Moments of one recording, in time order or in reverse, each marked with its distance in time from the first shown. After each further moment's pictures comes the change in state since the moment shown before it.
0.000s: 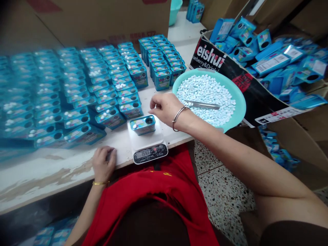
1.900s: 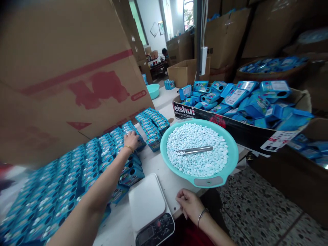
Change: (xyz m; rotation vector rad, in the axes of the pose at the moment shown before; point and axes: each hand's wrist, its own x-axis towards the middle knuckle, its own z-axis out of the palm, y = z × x) left_hand 0.362 0.120 0.093 0.652 -0.348 0.338; right_hand -0.083 0.132 0.126 0.990 0.116 0.540
